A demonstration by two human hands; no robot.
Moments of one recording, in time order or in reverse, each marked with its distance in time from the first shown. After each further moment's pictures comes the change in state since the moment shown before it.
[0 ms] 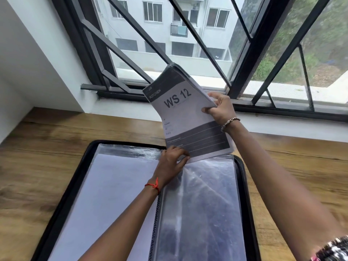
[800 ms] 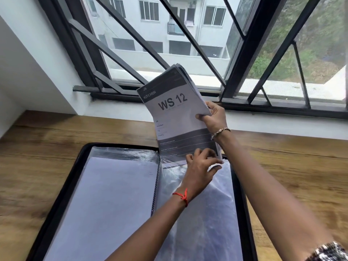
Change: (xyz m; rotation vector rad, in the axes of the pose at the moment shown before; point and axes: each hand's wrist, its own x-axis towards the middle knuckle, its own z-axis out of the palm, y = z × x) left_hand 0.007 0.082 0.051 -0.039 0.024 0.064; right_hand -0.014 0.025 0.014 0.197 0.098 0.050
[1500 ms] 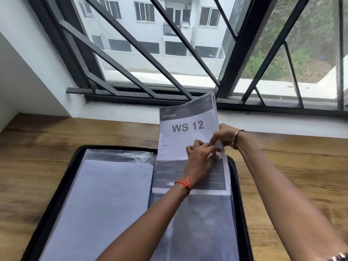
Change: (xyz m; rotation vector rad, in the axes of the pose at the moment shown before) left_hand 0.032 0.009 0.002 -0.012 -0.084 -0.056; right_hand 0.000 0.024 -0.060 -0.447 -0.410 0.554
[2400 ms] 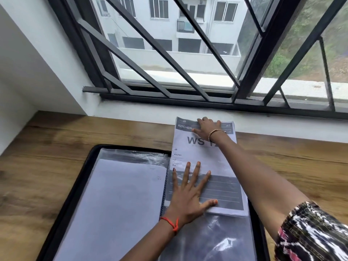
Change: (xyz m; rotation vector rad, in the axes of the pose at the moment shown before) left_hand -0.095 -0.067 0.000 0.620 -0.230 -0.060; right_hand 0.074 -0.044 0.067 -0.923 0.229 -0.200
